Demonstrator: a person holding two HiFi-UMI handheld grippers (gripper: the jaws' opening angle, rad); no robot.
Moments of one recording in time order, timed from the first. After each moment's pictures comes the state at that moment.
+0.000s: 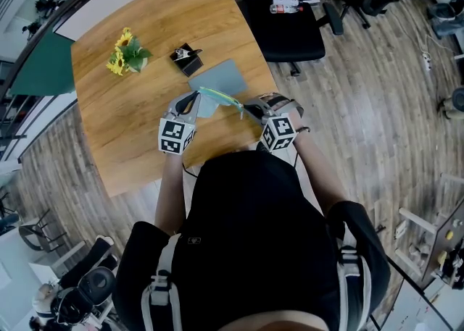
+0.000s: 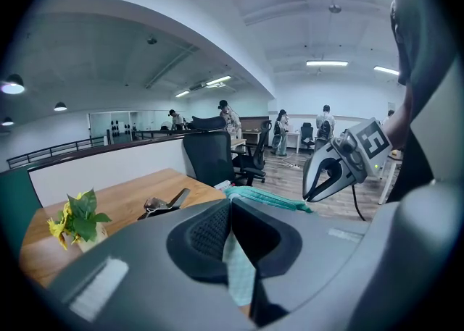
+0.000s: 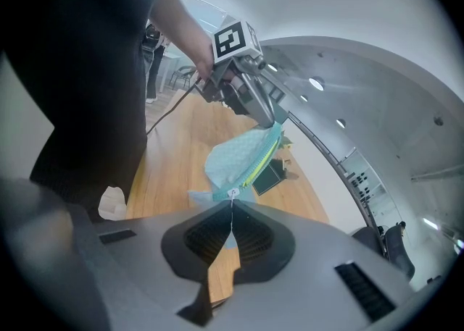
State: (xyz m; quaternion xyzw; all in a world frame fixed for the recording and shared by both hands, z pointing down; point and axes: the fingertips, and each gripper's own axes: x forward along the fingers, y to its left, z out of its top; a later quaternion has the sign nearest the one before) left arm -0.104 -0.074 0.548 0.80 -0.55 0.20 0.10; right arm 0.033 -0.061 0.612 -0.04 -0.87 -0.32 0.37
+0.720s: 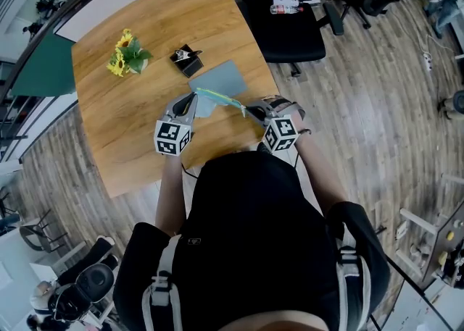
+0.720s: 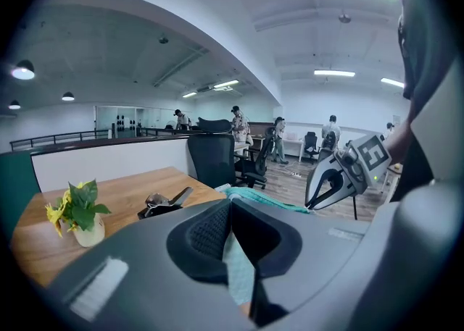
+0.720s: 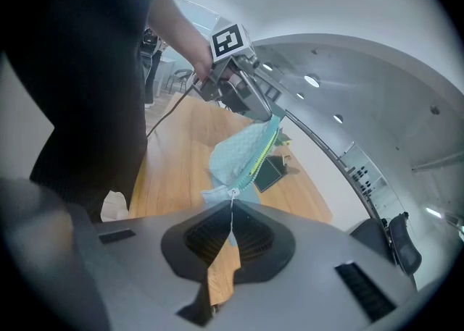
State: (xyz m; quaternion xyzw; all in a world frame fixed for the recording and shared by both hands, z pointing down) left arm -0.113 -0.070 0.547 0.80 -0.57 0.17 0.12; right arm 0.041 -0.061 0.619 -0.03 -0.88 -0.30 0.37
